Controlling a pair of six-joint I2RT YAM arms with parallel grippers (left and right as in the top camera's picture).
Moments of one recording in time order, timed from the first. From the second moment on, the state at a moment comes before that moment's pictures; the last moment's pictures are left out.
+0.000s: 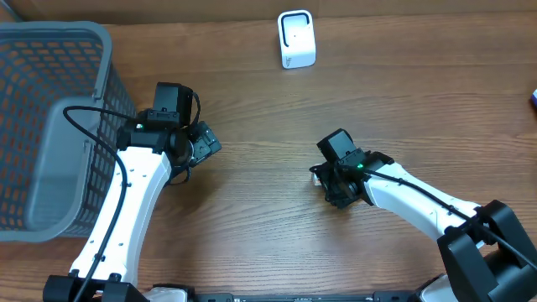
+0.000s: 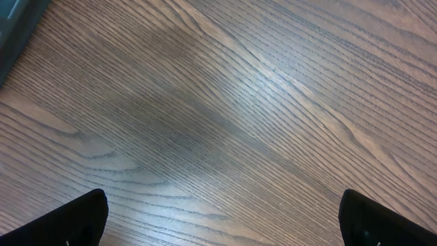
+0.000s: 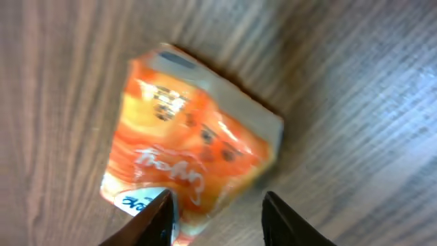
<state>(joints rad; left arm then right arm) -0.11 1.46 1.21 -1.06 -0.11 -0.73 0.57 1.66 0.88 -0.51 -0.04 1.64</state>
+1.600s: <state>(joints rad) -0.11 1.46 1.21 -1.06 -0.11 -0.73 0.31 1.63 1.04 -0.47 -0.50 0.59</state>
